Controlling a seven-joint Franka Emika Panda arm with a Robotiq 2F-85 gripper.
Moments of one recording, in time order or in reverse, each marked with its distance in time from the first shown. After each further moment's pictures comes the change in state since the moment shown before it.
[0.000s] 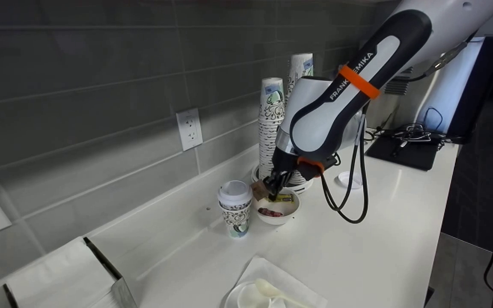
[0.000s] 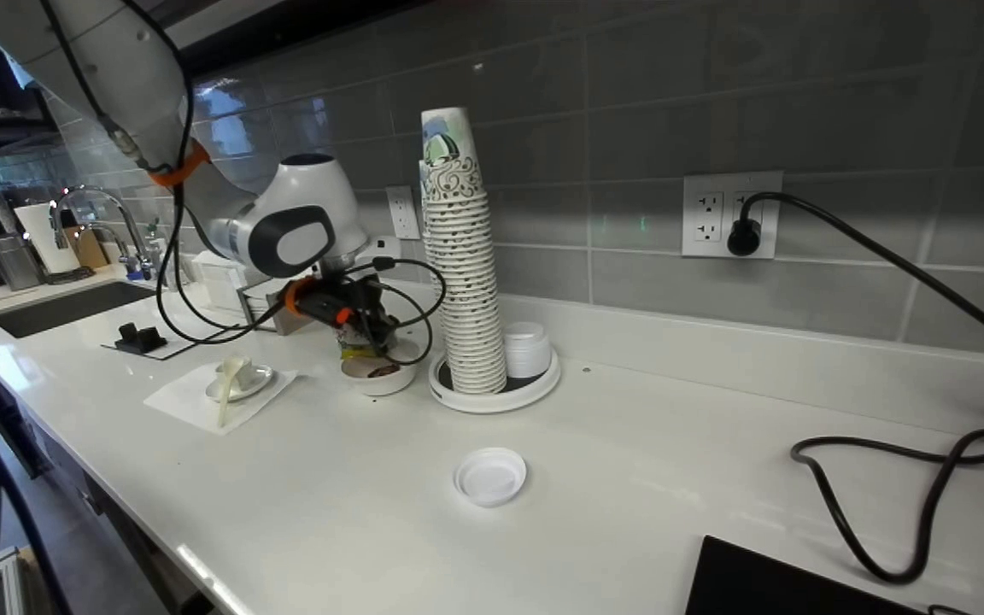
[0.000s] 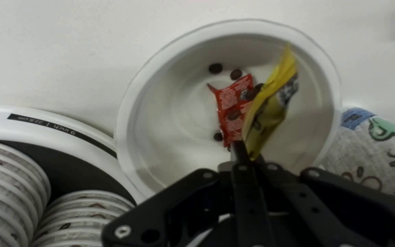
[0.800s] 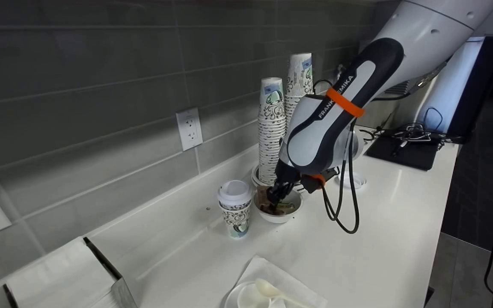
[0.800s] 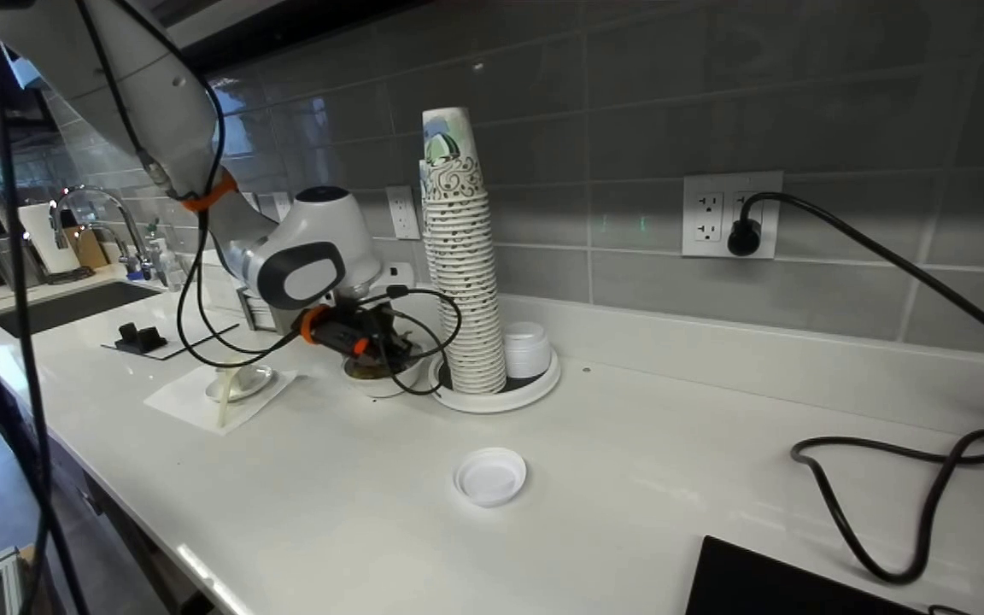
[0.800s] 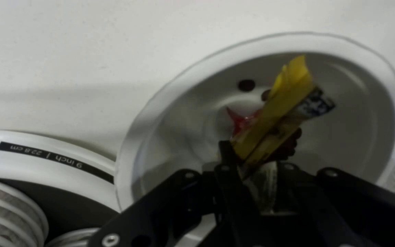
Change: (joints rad) arm -0.015 0.103 0.000 0.011 0.101 0.100 -0.152
